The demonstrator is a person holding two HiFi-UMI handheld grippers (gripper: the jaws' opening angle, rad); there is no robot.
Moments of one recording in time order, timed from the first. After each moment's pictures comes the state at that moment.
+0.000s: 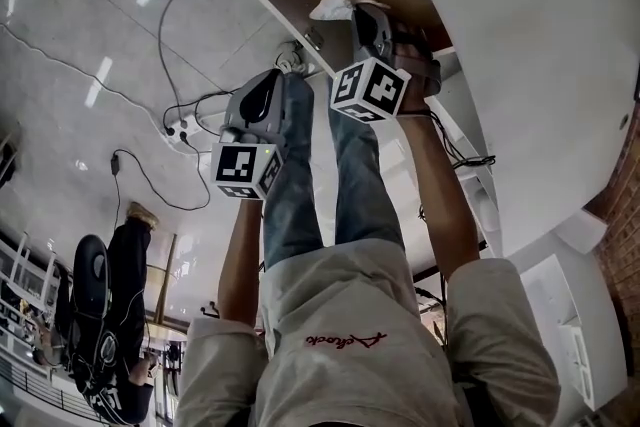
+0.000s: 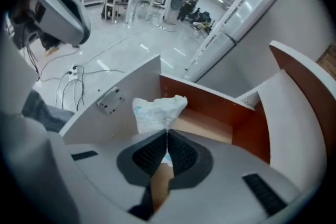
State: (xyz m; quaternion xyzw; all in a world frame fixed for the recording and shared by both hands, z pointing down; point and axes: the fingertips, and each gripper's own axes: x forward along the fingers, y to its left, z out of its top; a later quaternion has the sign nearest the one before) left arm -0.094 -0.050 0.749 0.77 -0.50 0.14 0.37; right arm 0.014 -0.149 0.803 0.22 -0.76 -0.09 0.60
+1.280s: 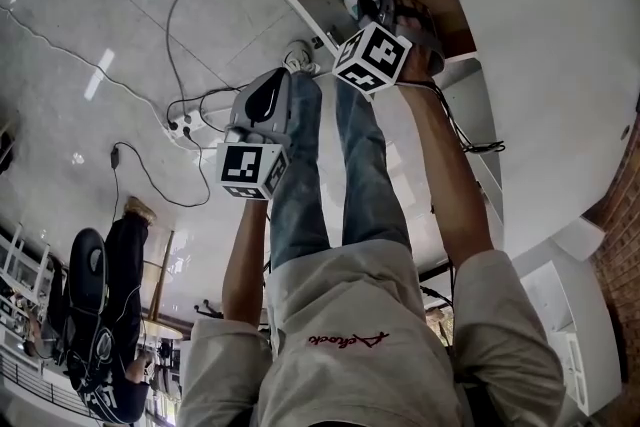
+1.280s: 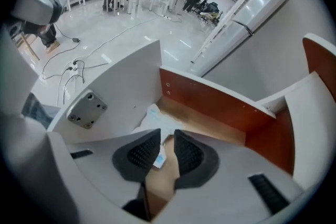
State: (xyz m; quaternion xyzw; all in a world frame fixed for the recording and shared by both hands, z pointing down) left arm -0.125 -0.046 0.750 0.76 -0.51 0.13 0.37; right arm -0.014 -0.172 0.845 0.18 -0.74 -0.08 0.64
